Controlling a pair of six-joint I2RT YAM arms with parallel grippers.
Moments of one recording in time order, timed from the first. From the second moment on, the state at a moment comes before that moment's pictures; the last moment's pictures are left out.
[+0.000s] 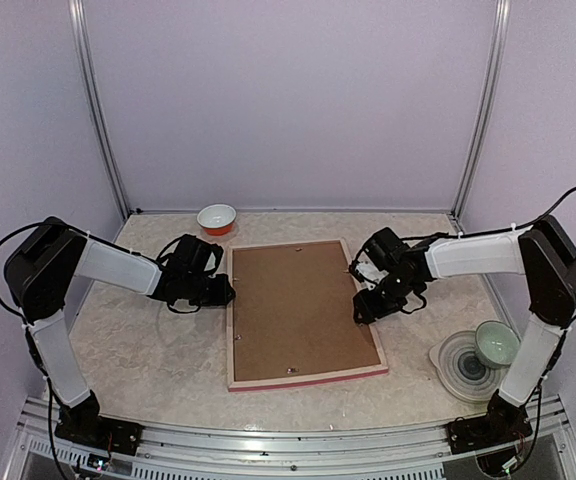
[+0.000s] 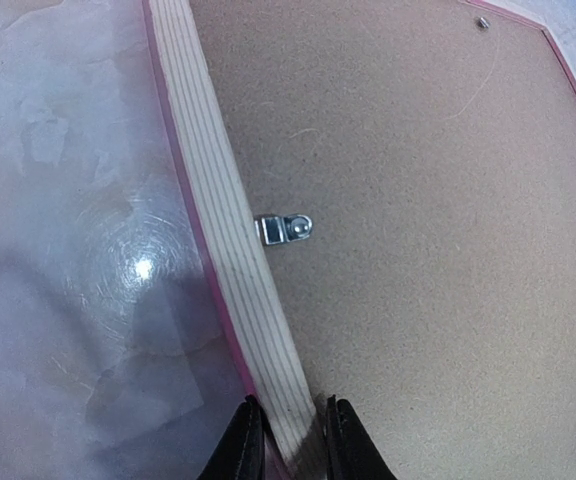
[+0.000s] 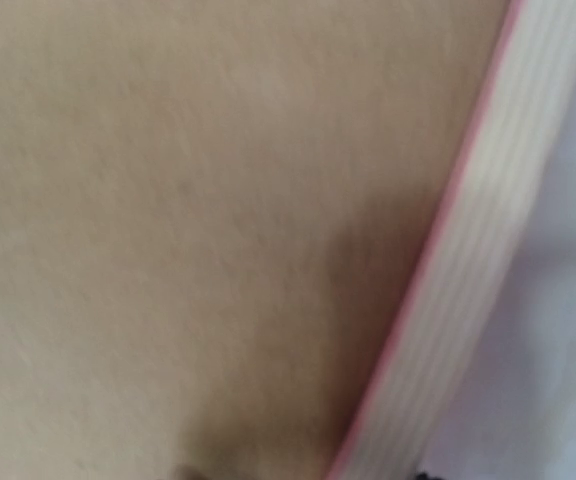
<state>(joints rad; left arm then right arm) -0.56 1.84 0.92 0.09 0.04 -0.47 0.63 1.77 1.09 -0.48 -0.07 0.18</state>
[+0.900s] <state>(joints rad) -0.56 1.84 0.92 0.09 0.04 -0.47 0.63 1.76 1.07 -0.49 -0.06 0.20</state>
